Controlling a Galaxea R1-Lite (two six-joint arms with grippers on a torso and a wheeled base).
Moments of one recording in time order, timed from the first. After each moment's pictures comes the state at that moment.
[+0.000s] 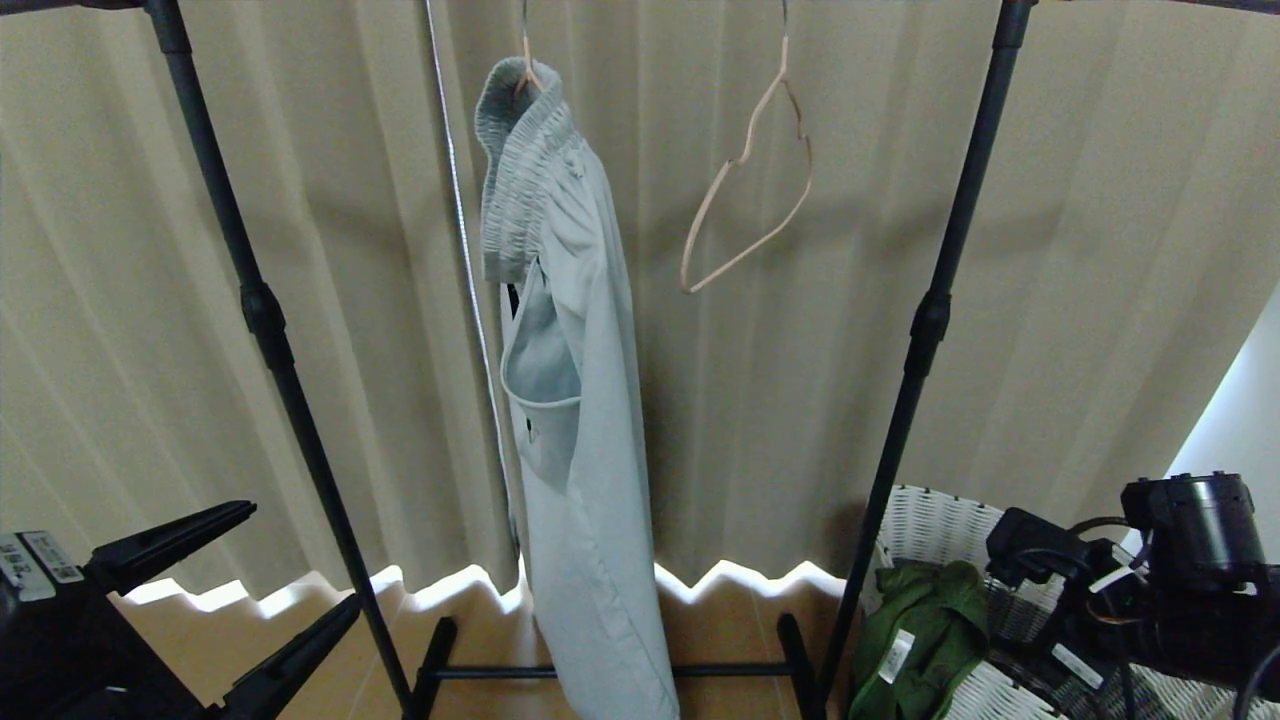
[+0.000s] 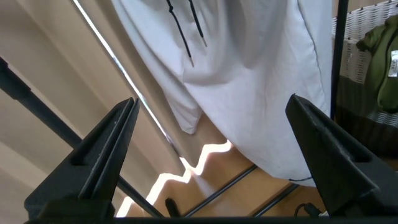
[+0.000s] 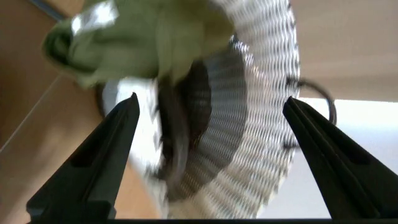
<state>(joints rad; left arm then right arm) -0.18 1.12 0.00 -1.03 -0.29 0.34 0.06 1.71 -0.37 -0.50 -0.10 -0.71</state>
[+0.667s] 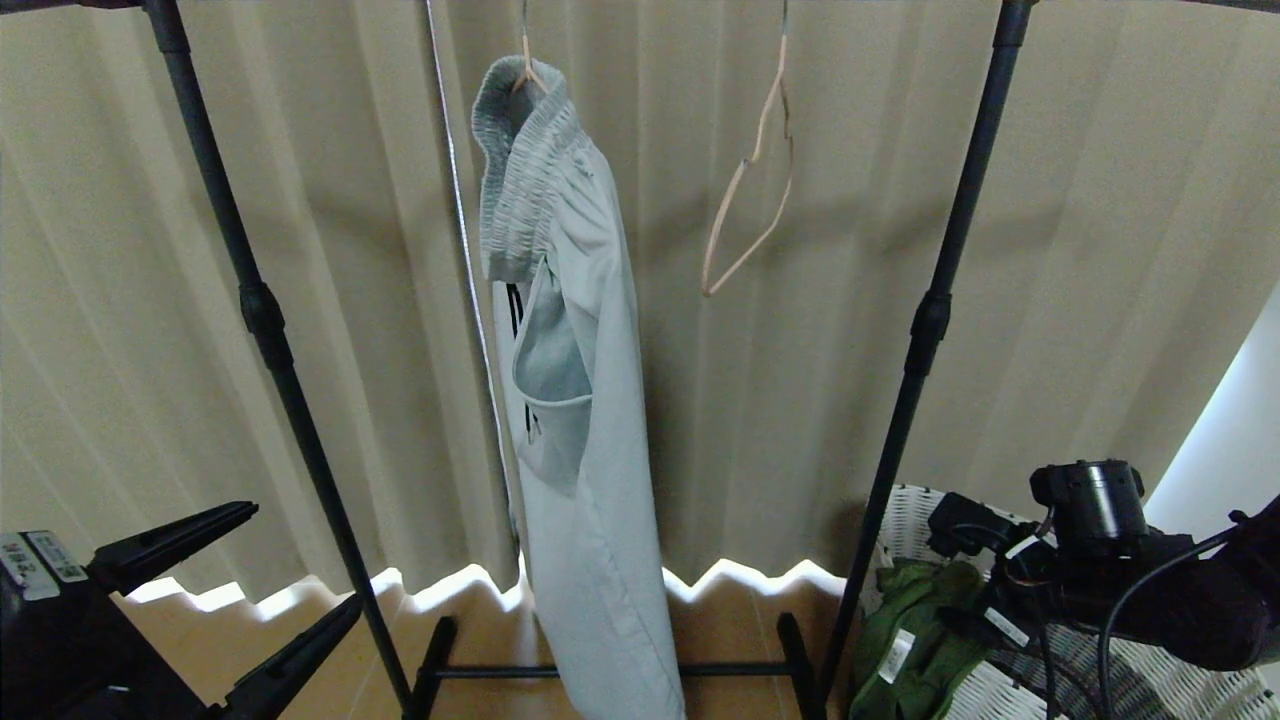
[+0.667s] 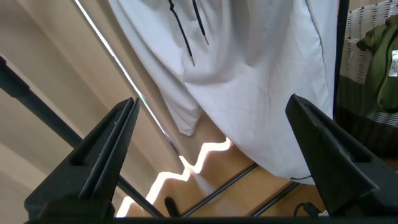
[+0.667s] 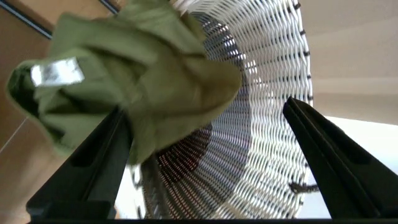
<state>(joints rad) -0.18 1.12 0.00 -1.03 -0.29 0.34 0.04 1.99 -0.51 -0.60 -0.10 -0.71</state>
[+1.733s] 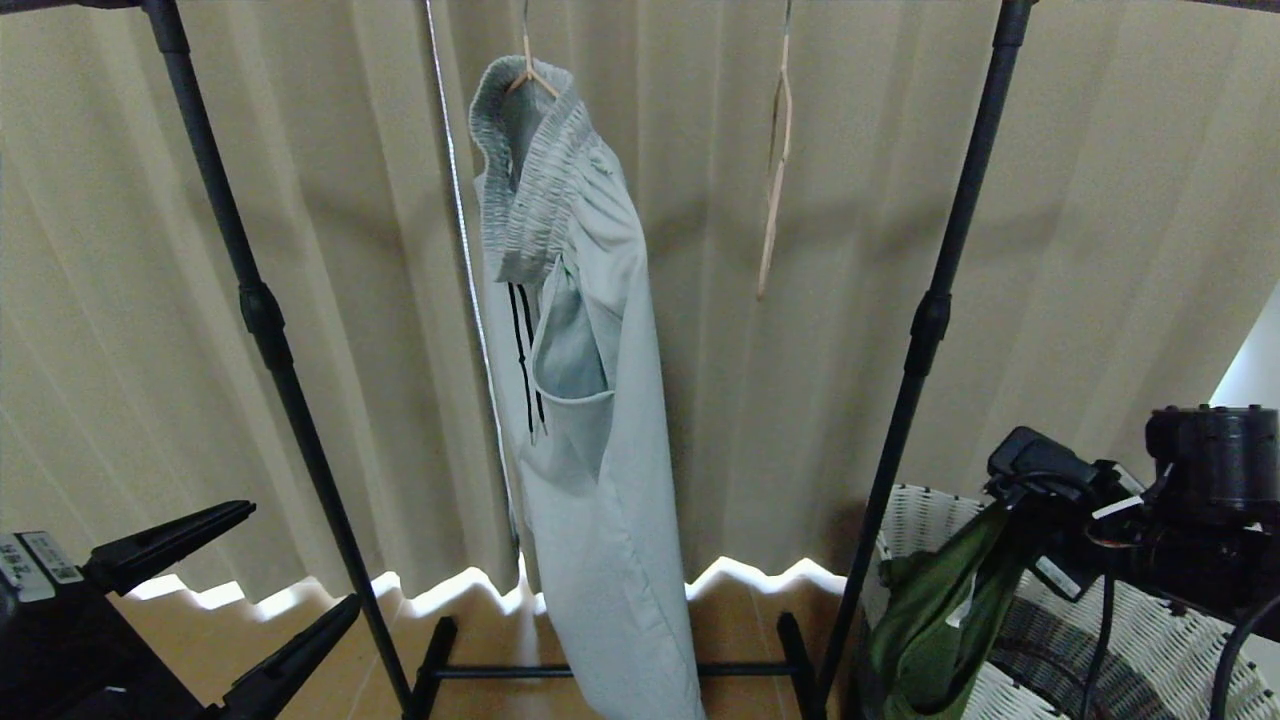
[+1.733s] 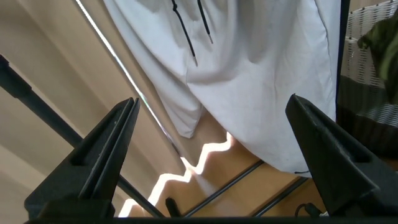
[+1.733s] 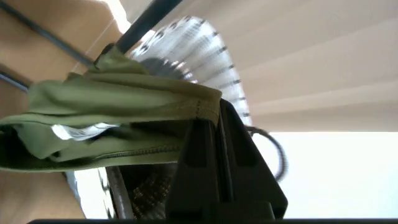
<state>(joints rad) -0.18 1.11 0.00 -1.02 -0.29 0.35 0.06 1.64 -0.49 -0.55 -0.10 -0.72</state>
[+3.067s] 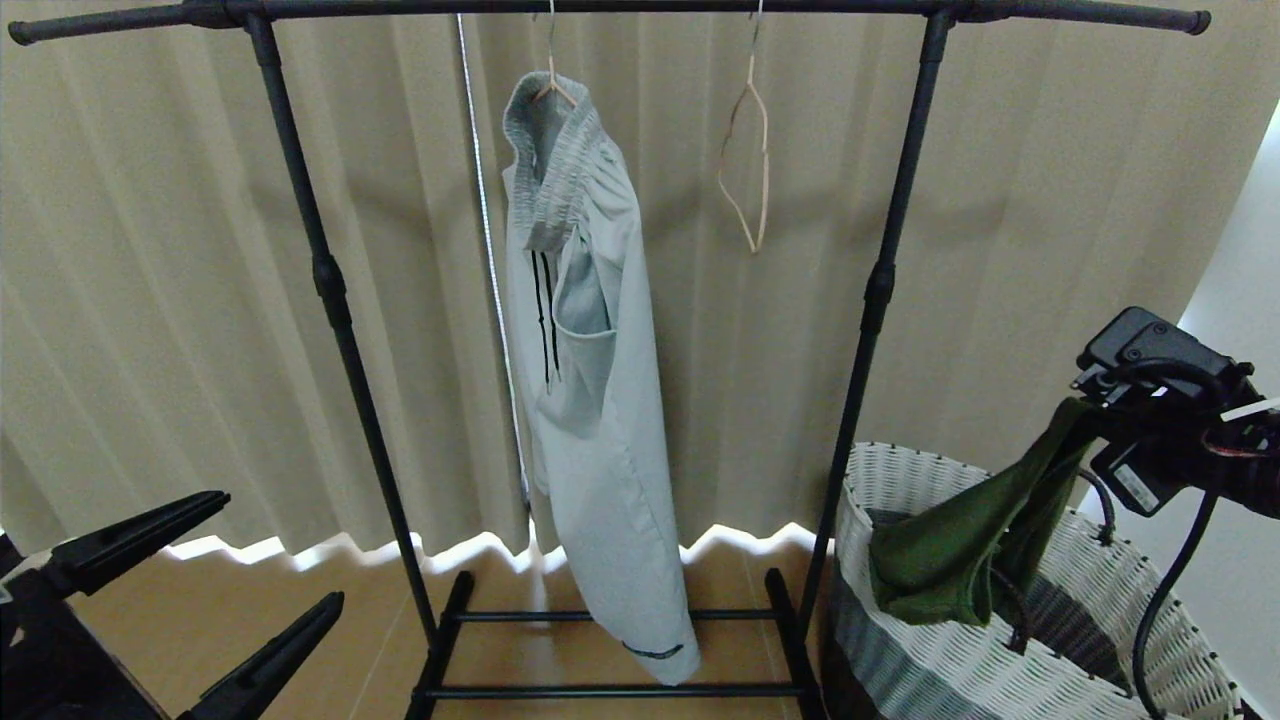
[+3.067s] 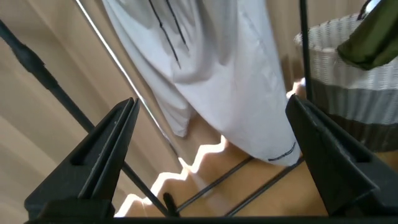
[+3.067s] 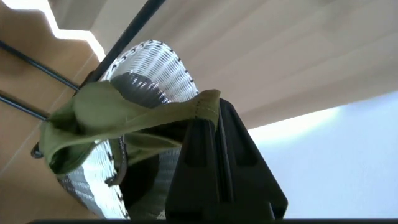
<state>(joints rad) -0.19 1.04 0.00 -1.02 -0.29 0.35 0.07 1.42 -0.70 -0.30 -0.10 -0.70</state>
